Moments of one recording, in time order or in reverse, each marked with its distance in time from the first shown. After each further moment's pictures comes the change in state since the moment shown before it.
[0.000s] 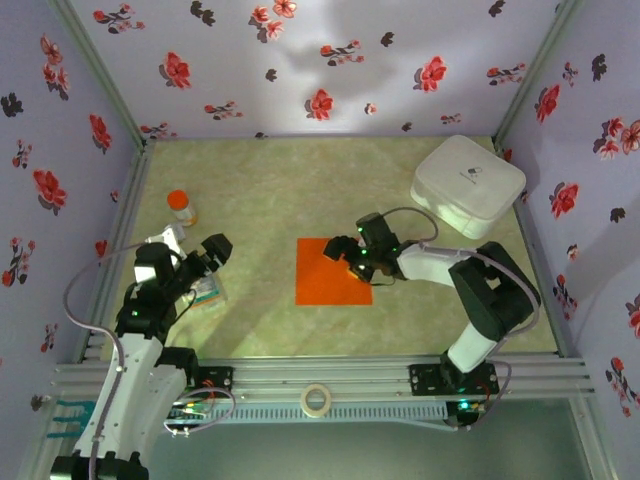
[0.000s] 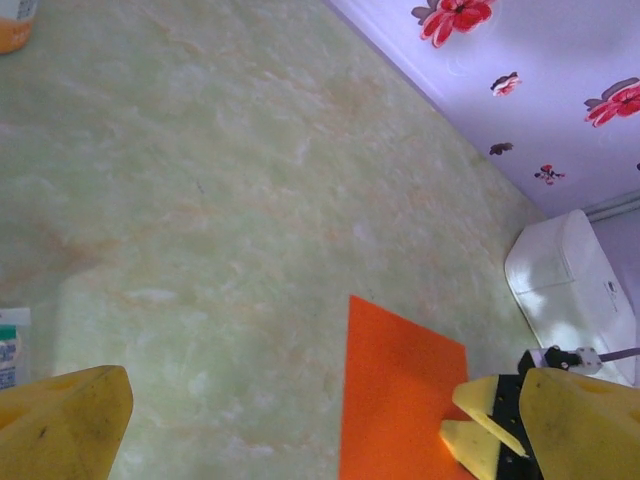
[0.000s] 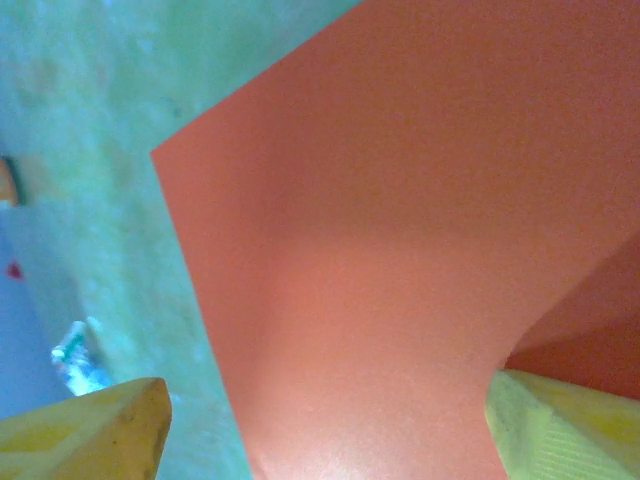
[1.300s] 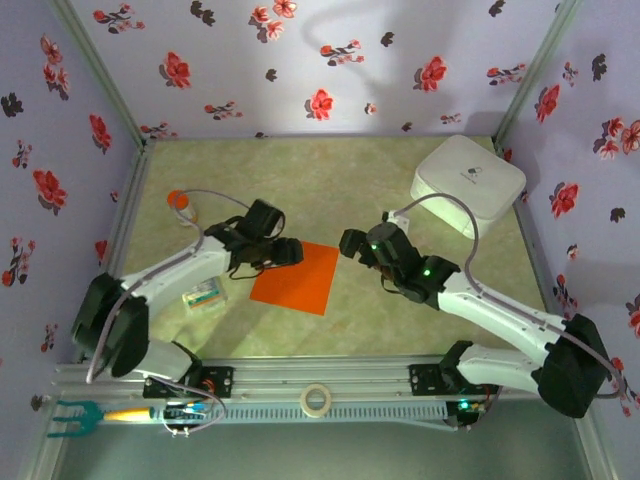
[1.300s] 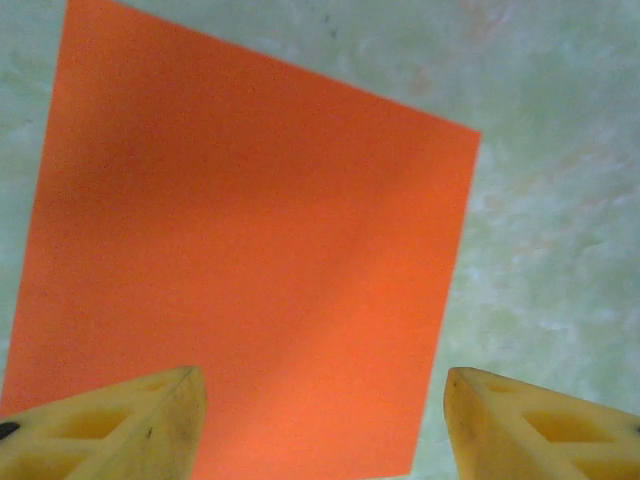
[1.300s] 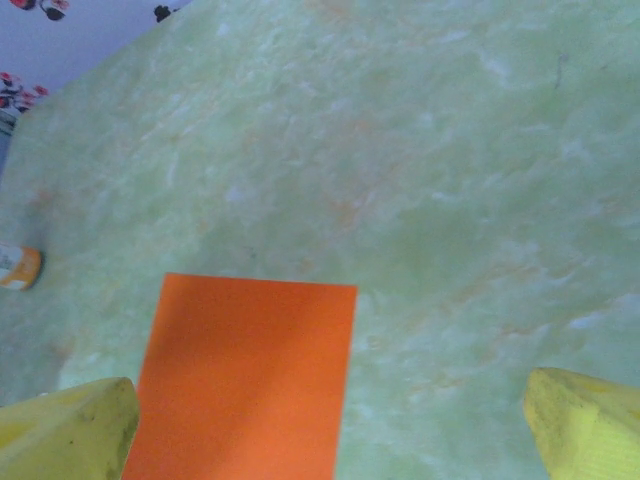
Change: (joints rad) left arm -0.577 0.887 0.516 -0.216 -0.193 0.031; right arm 0.153 -0.547 0.014 -0.418 0.610 -0.264
